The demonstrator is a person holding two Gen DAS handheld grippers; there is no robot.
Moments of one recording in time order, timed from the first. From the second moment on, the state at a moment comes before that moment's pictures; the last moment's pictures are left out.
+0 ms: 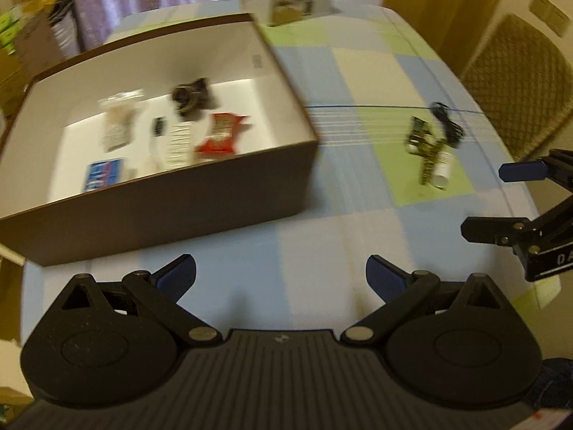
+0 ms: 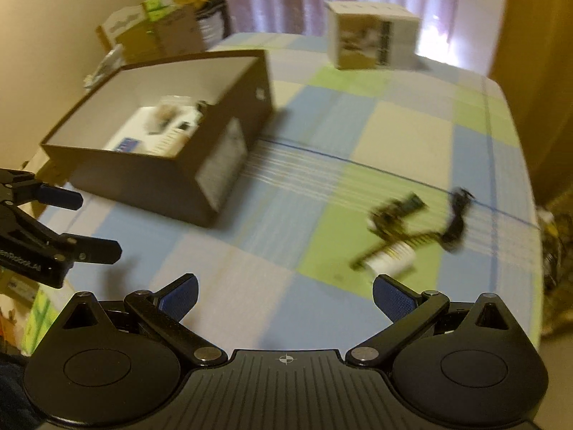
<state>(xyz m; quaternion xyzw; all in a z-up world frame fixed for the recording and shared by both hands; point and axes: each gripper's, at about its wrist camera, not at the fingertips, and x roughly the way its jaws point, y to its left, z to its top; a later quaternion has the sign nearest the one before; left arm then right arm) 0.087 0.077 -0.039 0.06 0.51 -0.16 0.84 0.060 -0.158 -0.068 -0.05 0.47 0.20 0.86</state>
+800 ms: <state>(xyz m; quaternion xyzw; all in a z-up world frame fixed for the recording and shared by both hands) 0.114 -0.034 -0.083 0.09 0.50 -0.21 0.83 0.087 -0.251 -0.121 -0.08 0.45 0.23 0.86</state>
